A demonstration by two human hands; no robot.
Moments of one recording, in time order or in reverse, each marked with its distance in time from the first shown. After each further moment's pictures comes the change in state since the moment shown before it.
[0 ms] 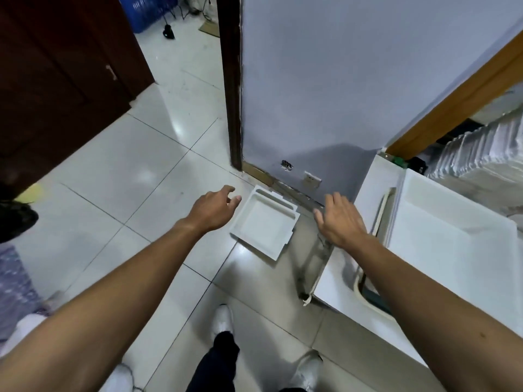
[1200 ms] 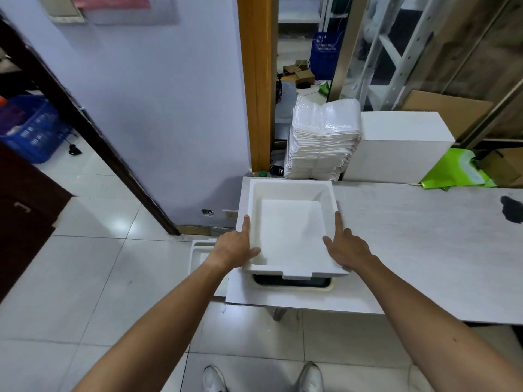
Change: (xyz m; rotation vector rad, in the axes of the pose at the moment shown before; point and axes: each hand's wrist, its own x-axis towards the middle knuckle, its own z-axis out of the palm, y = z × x) left_hand -0.086 0.301 0.094 0.580 -0.132 0.425; right_hand -0.215 0.253 -0.004 0.351 -0.089 0.614
